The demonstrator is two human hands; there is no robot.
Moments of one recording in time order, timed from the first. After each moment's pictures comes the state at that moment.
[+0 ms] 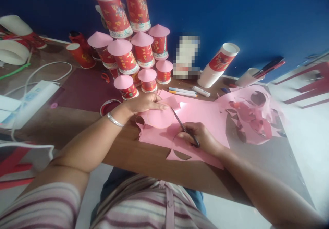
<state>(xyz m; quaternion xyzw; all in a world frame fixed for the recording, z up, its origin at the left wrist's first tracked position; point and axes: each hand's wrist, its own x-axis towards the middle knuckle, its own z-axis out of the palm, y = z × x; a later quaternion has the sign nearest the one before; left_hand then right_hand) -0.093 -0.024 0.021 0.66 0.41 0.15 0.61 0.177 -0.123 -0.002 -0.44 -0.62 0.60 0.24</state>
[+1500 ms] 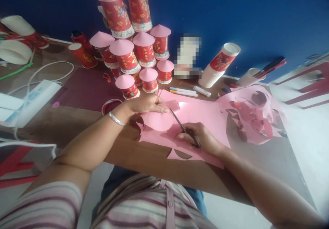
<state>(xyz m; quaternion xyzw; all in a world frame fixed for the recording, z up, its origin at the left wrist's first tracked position) -0.092 -0.024 0.023 0.67 0.40 0.11 0.61 0.175 -0.125 0.002 -0.44 -0.62 0.61 0.23</state>
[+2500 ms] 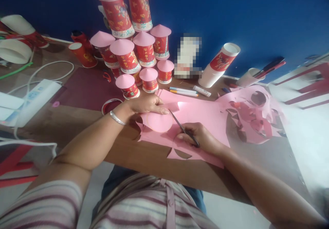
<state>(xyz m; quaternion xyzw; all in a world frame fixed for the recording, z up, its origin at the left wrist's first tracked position) -0.097 -0.019 0.013 0.72 0.39 0.08 0.57 0.173 -0.125 0.001 -0.43 -0.61 0.63 0.21</state>
